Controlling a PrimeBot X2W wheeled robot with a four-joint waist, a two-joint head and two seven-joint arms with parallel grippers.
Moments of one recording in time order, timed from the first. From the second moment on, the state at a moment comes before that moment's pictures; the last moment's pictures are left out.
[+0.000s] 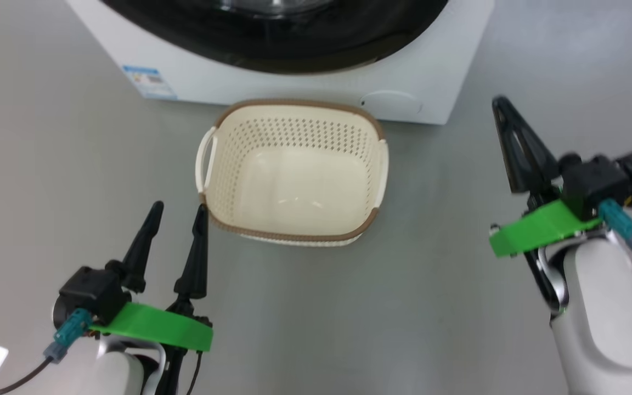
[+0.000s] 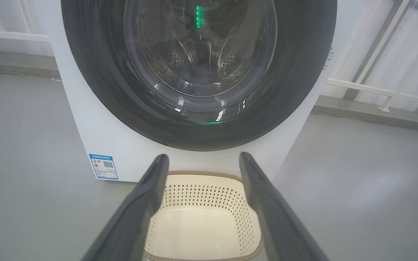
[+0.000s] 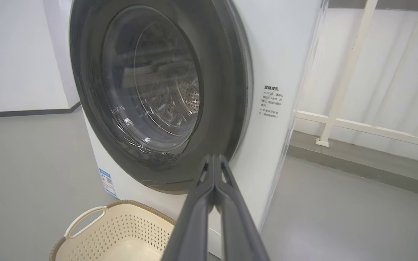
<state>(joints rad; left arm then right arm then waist) -0.26 0.08 -0.22 0.13 -0.38 -0.13 -0.26 -0.53 -0.14 0.06 0.24 0.00 0.14 -0.26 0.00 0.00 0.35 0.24</state>
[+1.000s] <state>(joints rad) -0.06 0.10 -0.12 0.13 -0.32 -0.13 -0.26 -0.07 -0.05 -0.17 0.13 0.18 0.14 -0.26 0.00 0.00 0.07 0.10</state>
